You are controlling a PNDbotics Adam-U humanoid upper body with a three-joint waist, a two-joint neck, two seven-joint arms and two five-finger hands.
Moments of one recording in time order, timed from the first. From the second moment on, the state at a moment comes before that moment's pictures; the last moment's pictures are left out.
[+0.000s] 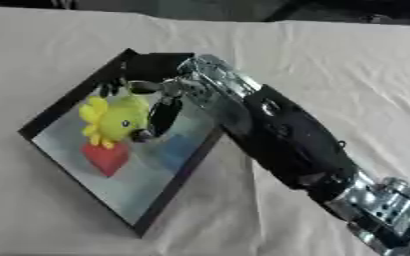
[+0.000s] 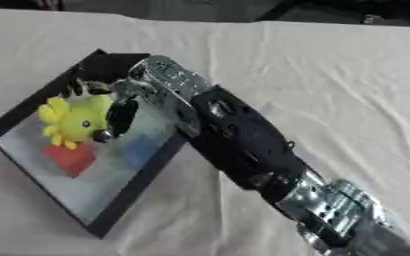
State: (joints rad) left arm -0.12 0.34 0.18 -1.80 0.11 -0.02 0.40; right arm -0.98 -0.08 0.52 -1.26 0.89 -0.23 0.59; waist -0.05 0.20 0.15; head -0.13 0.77
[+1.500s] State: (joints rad) left arm -0.11 0.33 0.18 -1.80 0.11 -0.02 0.40; right arm -0.77 -0.34 0.26 -1.72 0.07 0.17 0.26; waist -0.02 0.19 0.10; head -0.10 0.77
